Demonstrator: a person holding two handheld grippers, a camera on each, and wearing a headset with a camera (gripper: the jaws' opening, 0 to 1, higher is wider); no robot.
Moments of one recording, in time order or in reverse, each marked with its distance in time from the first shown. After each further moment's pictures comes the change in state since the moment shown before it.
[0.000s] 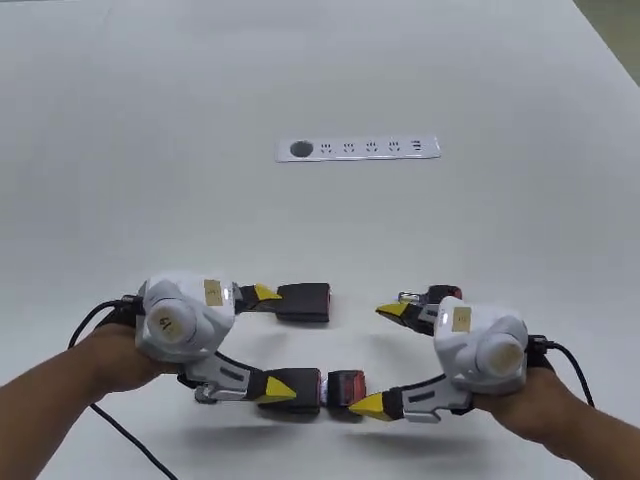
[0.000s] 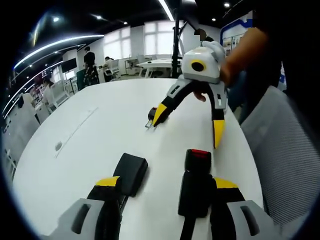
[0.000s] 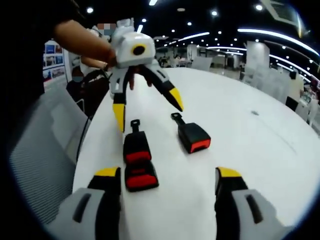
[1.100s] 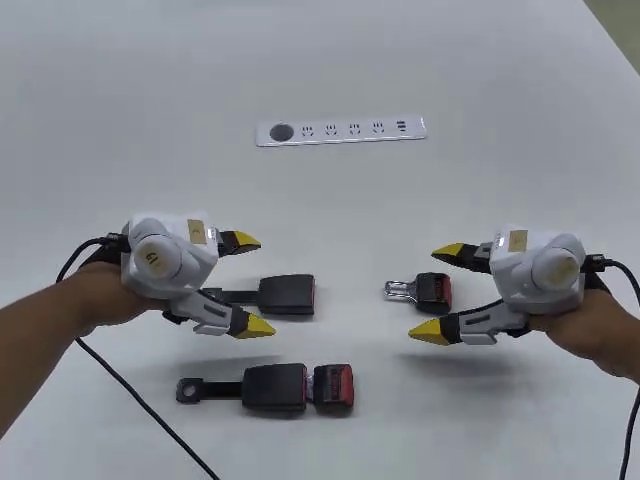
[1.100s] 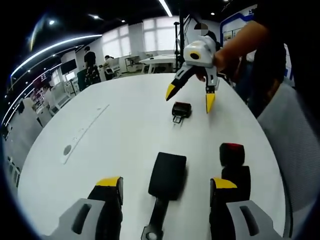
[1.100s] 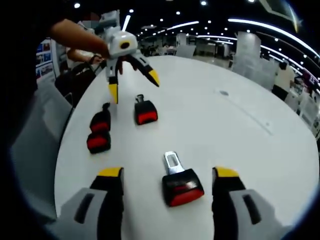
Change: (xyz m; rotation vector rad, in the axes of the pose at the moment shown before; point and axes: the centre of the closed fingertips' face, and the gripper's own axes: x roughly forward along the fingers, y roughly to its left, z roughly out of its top) left arm 0.017 0.069 -0.010 0.037 0.041 0.020; right arm -0.049 -0.093 -0.049 0.043 0.115 -0.080
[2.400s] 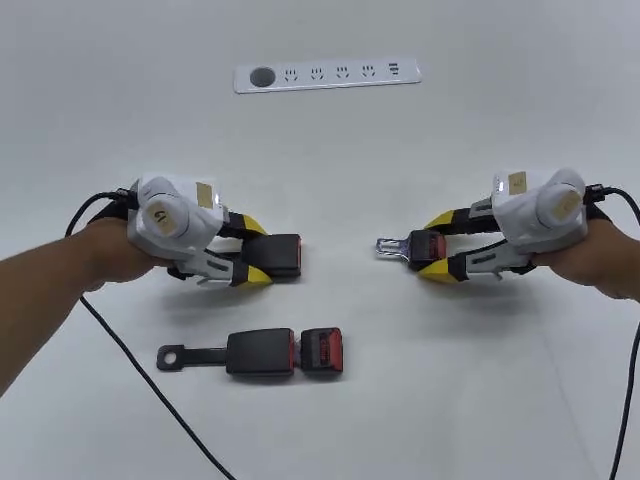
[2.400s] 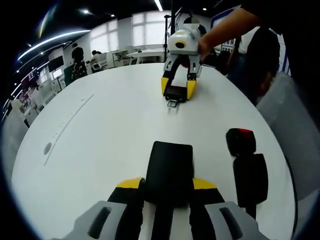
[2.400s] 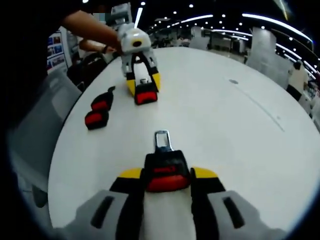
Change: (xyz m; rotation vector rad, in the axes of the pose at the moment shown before) left arm 0.034 0.000 -0.014 0.032 0.051 -0.117; right arm 0.011 -0.016 -0.025 -0.074 0.065 0.123
